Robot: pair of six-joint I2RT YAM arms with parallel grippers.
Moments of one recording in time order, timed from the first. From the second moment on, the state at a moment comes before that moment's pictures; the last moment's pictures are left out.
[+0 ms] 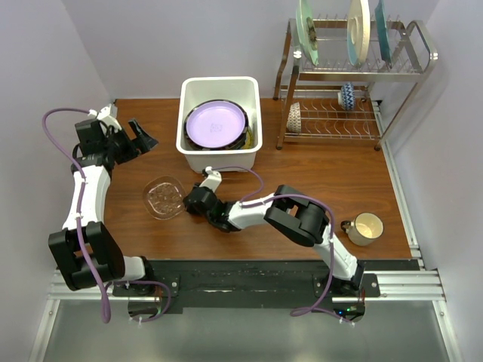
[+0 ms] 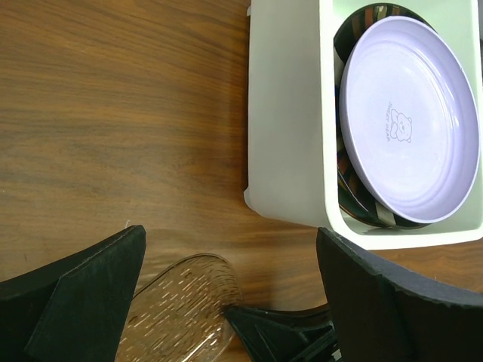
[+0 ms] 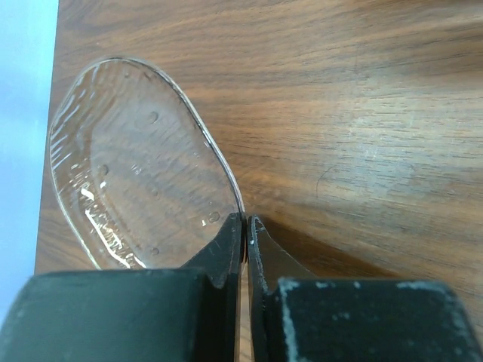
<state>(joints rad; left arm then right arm) 0.29 1.35 1.07 -0.33 0.50 -0.31 1.13 2.25 1.36 0.40 0.45 1.03</state>
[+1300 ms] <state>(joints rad) 0.32 1.35 1.05 -0.30 0.53 -0.33 1.07 1.87 0.97 0.56 0.40 1.05</state>
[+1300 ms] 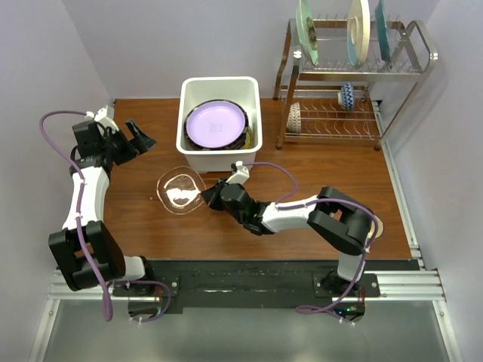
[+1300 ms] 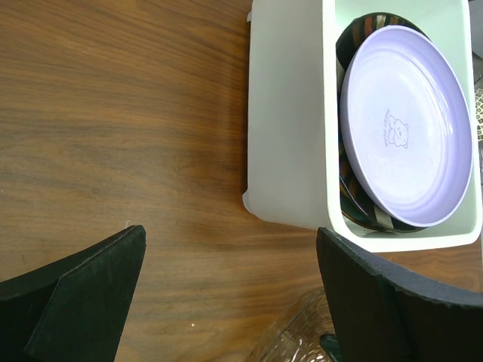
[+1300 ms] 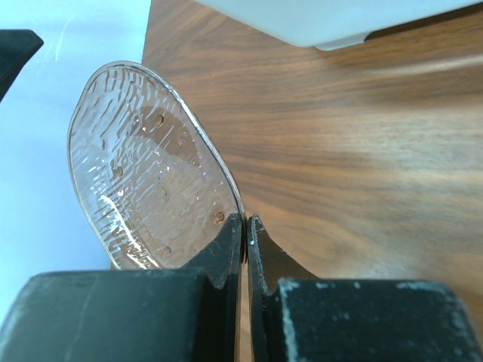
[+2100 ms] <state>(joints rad) 0.32 1.35 1.03 -0.30 0.53 -0.34 1.07 1.53 0.94 0.44 0.46 0.90</state>
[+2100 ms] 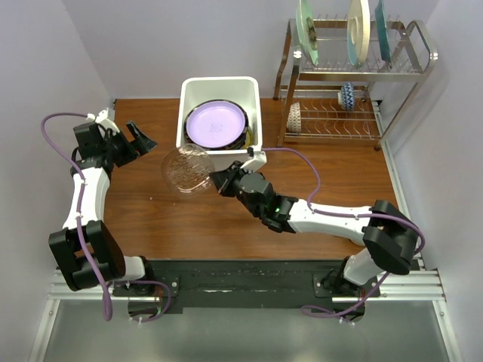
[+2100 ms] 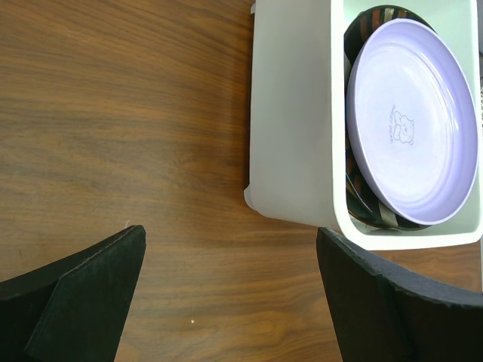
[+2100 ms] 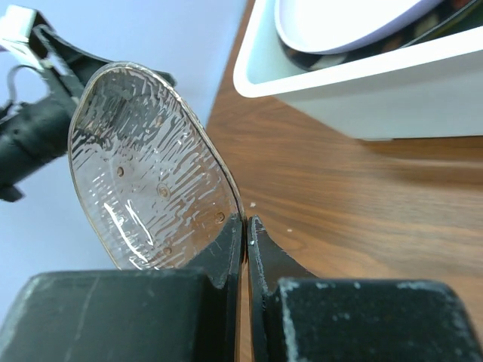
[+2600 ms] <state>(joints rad) 0.32 1.35 1.02 -0.29 0.53 -0.34 0.88 1.53 1.11 0.26 0.40 0.87</state>
